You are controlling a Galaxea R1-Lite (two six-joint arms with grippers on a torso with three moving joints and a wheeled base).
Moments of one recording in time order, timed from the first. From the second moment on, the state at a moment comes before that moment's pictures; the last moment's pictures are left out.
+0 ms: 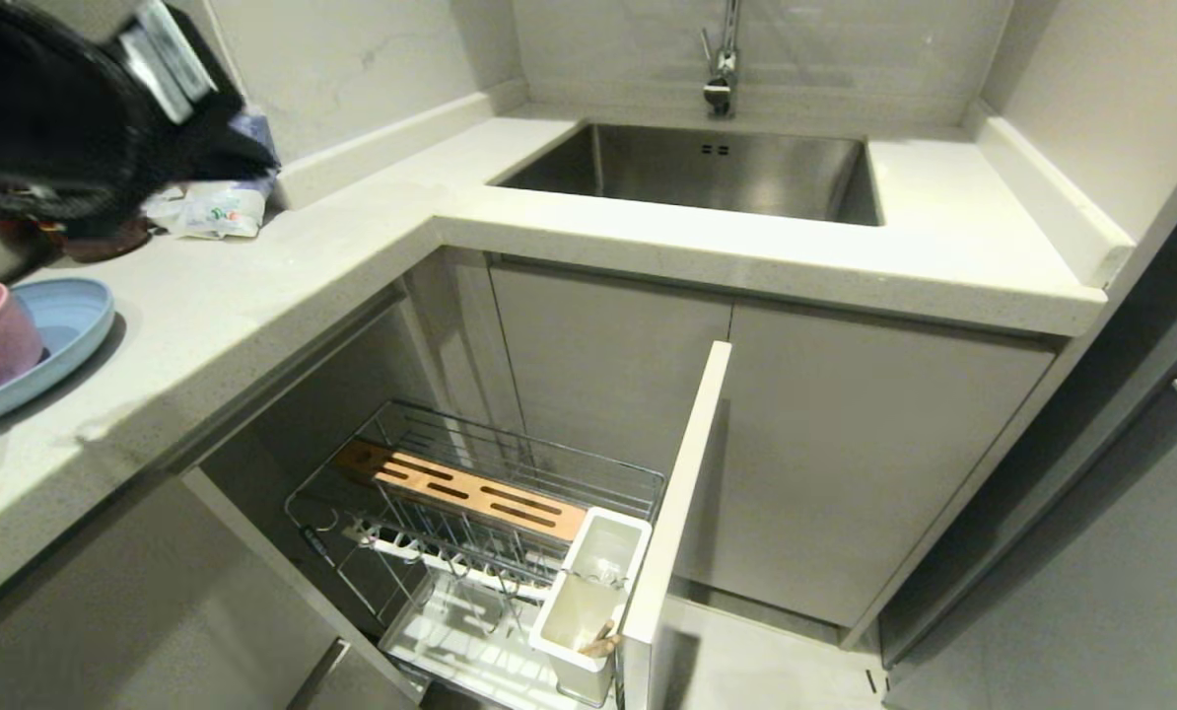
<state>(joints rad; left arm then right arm) -0.51 1.48 -1.77 0.62 0.41 -0.62 0.00 0.00 0.00 -0.08 0.00 0.02</state>
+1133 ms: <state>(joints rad) -0.71 1.66 -1.07 0.22 0.25 0.14 0.00 0.00 0.00 -0.08 0.00 0.02</state>
